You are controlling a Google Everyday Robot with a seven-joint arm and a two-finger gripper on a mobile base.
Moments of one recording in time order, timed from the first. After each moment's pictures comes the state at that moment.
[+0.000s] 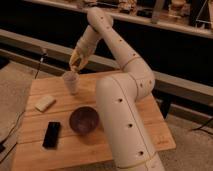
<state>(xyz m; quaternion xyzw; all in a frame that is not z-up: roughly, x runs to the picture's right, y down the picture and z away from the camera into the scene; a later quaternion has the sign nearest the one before) -0.139 -0.144 0.749 -0.48 0.08 0.62 0.61</state>
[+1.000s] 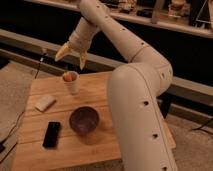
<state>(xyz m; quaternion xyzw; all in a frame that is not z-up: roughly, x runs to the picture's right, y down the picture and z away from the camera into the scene) -0.161 -0.113 0.696 -0.51 0.07 0.61 0.61</state>
